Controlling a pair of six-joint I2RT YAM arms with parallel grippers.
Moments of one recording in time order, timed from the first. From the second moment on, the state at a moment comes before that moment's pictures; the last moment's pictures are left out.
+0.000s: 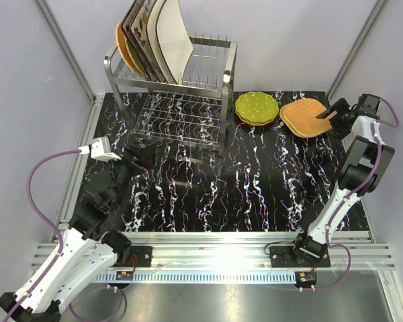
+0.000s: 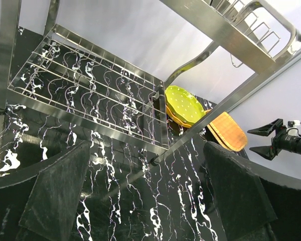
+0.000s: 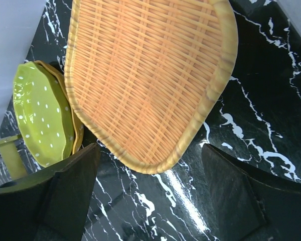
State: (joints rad) left arm -0.55 0.52 0.63 -0.08 -0.35 -0.58; right arm -0.48 2.13 1.71 -0.42 -0.39 0.49
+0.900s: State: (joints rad) left arm -0.55 0.54 0.62 -0.11 -0.35 -0.58; right arm -0.44 2.16 1.72 -0.41 -0.38 0.47
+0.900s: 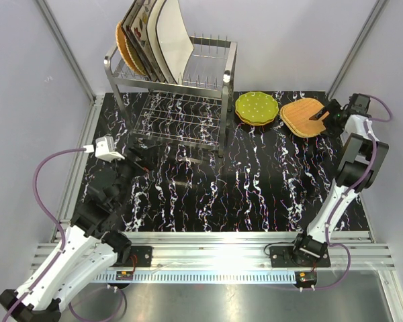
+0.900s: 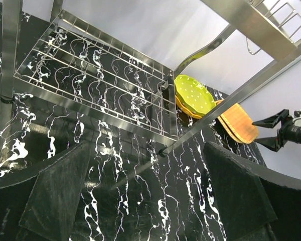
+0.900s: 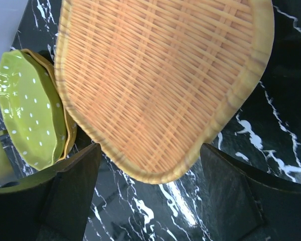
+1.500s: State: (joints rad) left arm -0.55 0.62 0.66 -0.12 -0.35 -0.56; right arm -0.40 2.21 1.82 -0.41 -0.41 0.42
